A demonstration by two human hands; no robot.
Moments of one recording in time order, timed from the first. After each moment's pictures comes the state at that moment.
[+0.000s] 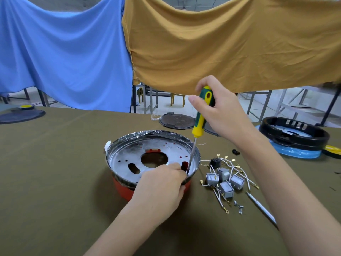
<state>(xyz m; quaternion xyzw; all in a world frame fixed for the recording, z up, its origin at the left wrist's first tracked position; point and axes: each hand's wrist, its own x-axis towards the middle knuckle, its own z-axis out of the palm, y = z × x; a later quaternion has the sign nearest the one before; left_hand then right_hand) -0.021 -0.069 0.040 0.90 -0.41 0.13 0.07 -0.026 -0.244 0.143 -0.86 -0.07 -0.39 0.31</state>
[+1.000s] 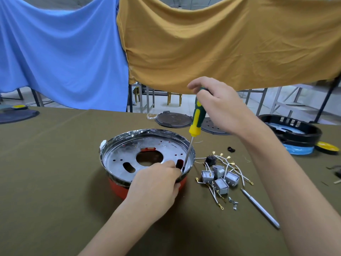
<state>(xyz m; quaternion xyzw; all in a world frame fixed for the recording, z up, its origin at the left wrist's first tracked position) -0.024 -0.069 0.042 0.91 -0.39 0.13 0.08 -0.038 -0.244 0.158 -0.90 -0.01 -0.32 0.30</state>
